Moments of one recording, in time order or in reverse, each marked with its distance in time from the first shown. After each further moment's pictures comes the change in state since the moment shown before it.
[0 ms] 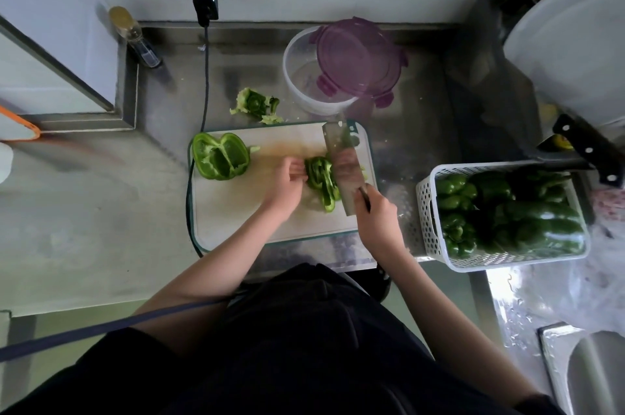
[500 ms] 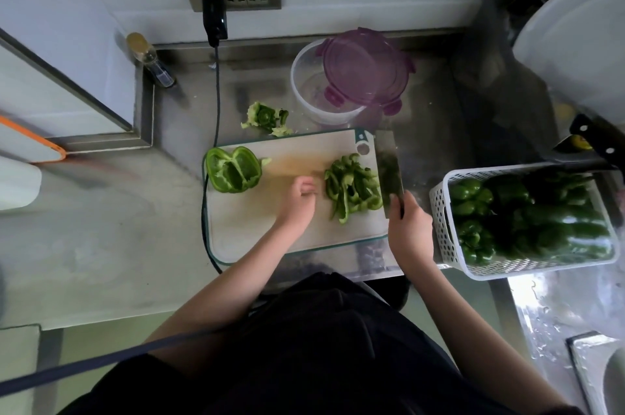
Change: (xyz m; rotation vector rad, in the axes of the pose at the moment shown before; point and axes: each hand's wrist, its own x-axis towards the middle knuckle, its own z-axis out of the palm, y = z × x) left_hand -0.002 -0.011 0.000 0.046 -0.006 -0.115; right_hand 0.007 0.021 -0.008 -0.006 0.218 0.081
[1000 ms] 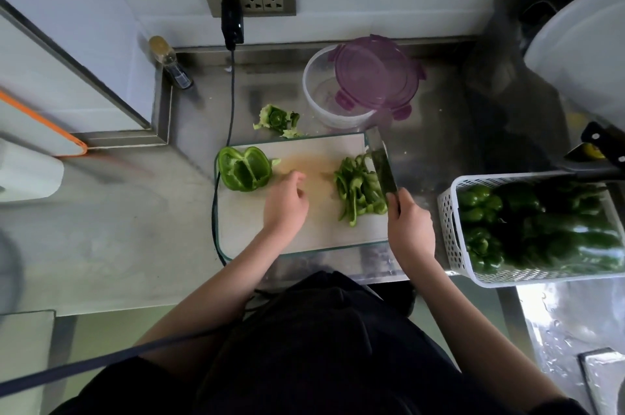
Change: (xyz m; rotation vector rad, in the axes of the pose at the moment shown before) left_hand -0.020 0.008 -0.034 0.537 0.237 0.316; right_hand 0.007 -0.007 0.006 -0.181 -0.038 -0.118
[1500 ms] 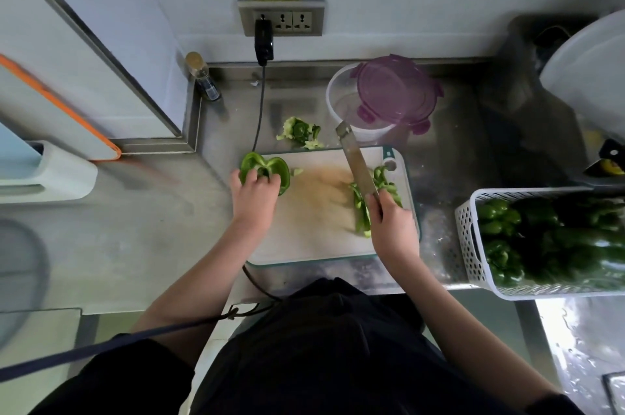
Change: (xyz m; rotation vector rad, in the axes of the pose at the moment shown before) left_hand 0.010 -0.050 -0.066 0.880 0.089 0.169; right_hand -0.017 -0.054 0.017 0.026 -0.011 -0.176
